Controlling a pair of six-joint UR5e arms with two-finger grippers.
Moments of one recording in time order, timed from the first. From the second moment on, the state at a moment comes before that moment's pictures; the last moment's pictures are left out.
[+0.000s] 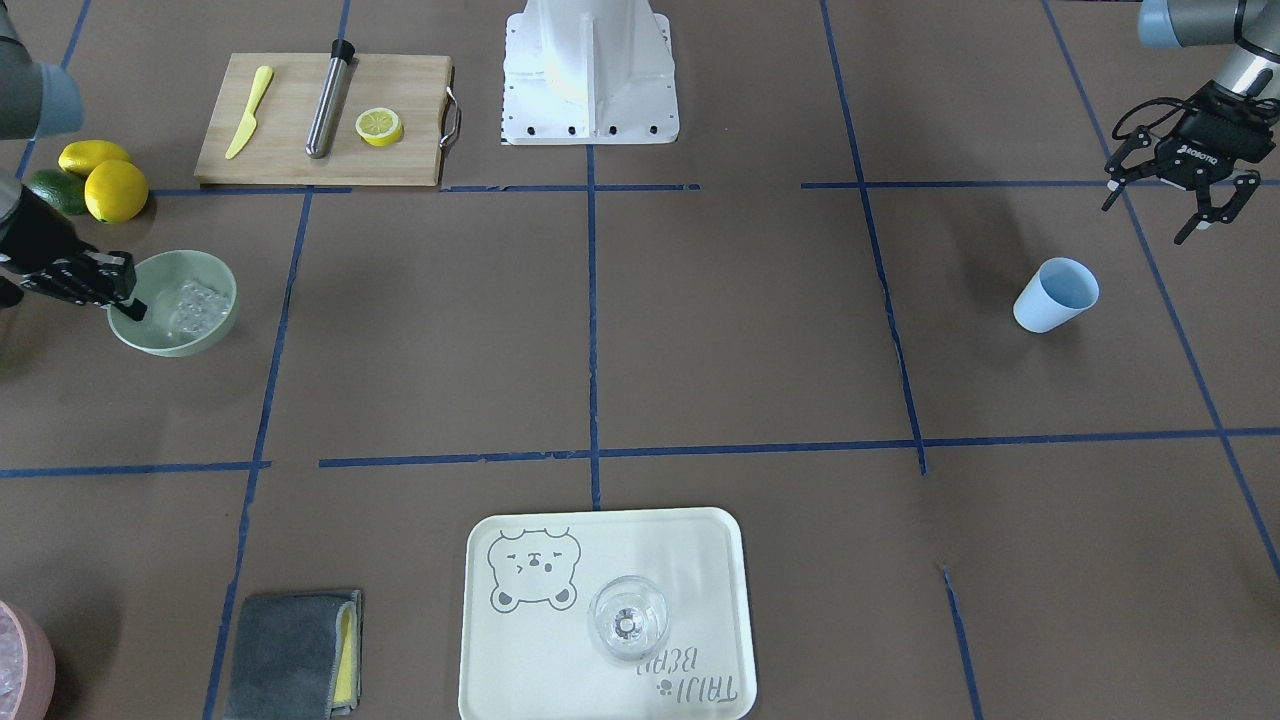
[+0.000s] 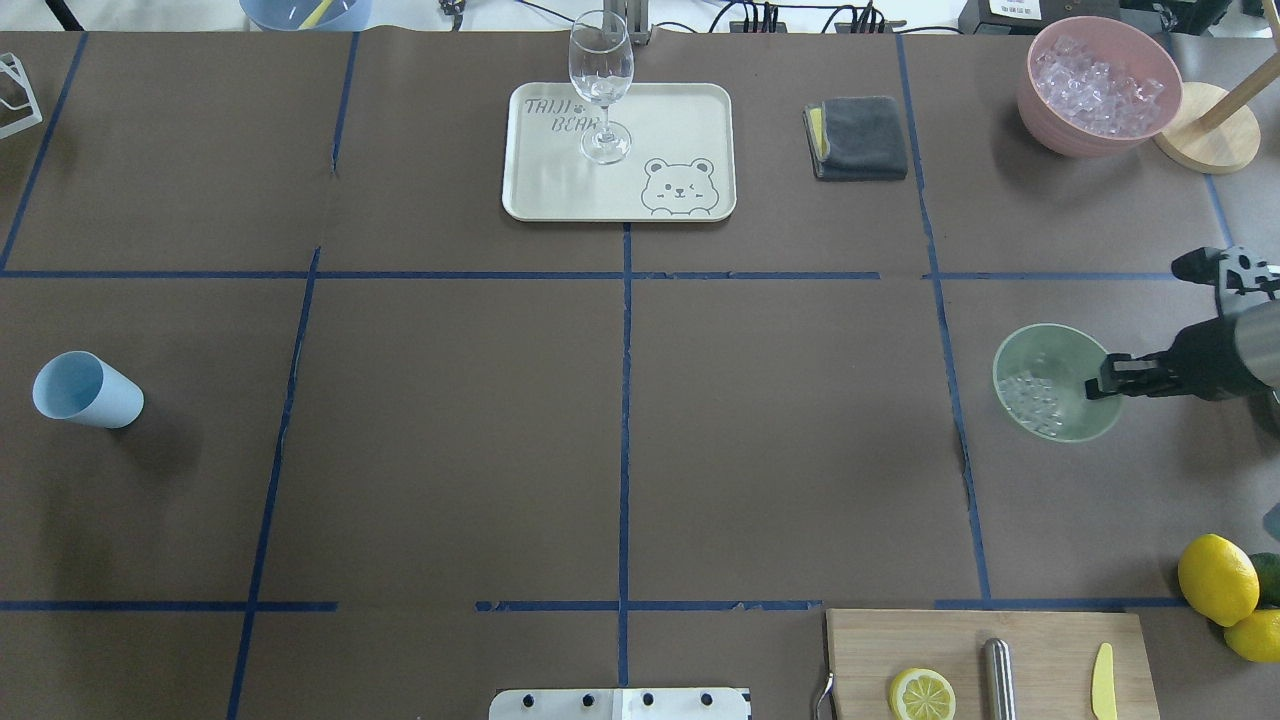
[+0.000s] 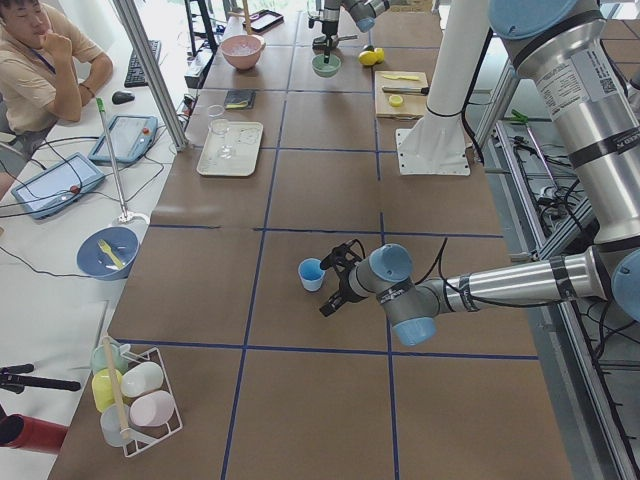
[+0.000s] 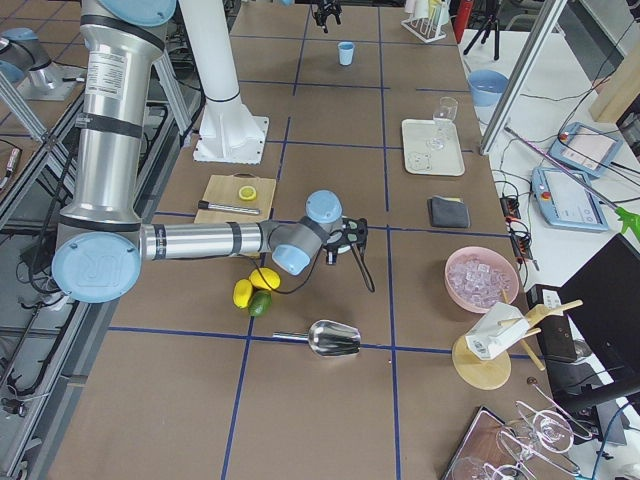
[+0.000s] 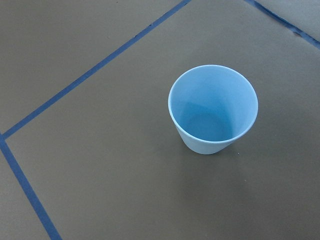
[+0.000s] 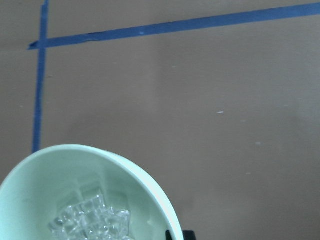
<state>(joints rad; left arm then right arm) -0.97 -1.11 -1.68 -2.89 -2.01 -0.27 0.99 -1.75 1.63 -0.65 2.27 0.96</state>
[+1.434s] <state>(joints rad) -0.97 -1.11 -1.68 -2.91 -2.01 -0.33 0.97 -1.69 1.54 -0.59 2.34 0.98</state>
